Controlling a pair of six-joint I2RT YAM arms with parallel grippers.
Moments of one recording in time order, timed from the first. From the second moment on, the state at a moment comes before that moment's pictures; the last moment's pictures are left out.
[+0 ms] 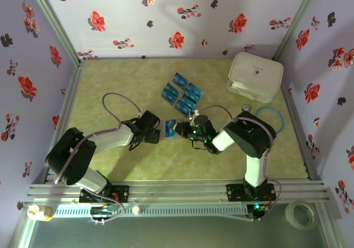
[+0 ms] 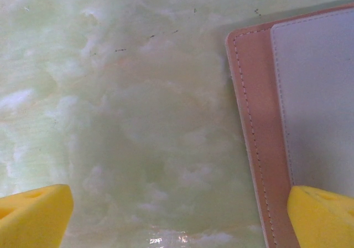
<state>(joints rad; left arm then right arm) -0.73 1.52 0.73 -0.40 -0.33 -0.47 0.73 1.90 0.55 0.92 -0.30 1.08</state>
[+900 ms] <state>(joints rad) -0.73 1.52 0.73 -0.39 -0.33 -0.47 0.73 1.90 0.55 0.92 -0.33 1.08</state>
